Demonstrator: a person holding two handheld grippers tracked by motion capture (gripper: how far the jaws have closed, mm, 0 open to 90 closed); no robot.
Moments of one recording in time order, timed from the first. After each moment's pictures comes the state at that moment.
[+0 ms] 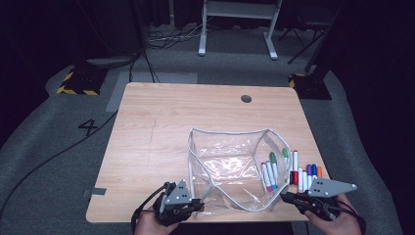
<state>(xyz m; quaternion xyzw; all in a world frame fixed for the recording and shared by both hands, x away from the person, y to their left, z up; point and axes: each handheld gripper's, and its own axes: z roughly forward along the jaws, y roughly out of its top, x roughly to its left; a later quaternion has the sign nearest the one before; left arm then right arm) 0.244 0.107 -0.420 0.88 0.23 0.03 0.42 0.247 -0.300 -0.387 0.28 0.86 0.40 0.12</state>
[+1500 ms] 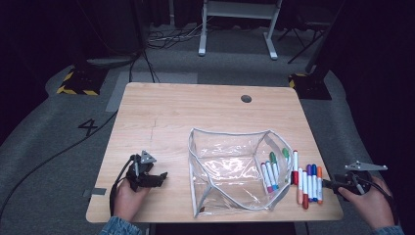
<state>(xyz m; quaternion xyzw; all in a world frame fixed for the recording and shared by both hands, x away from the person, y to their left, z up) 0.345 0.204 -0.495 0.83 0.44 0.14 0.30 0.318 -0.451 -0.449 0.53 0.79 0.25 0.18</state>
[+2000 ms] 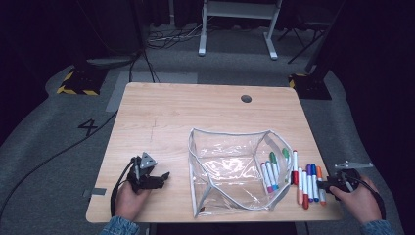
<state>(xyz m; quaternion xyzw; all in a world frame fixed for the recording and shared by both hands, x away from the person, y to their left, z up) 0.342 0.203 -0.504 0.83 0.42 0.17 0.34 0.332 -0.439 -0.469 0.54 0.80 0.22 0.15</state>
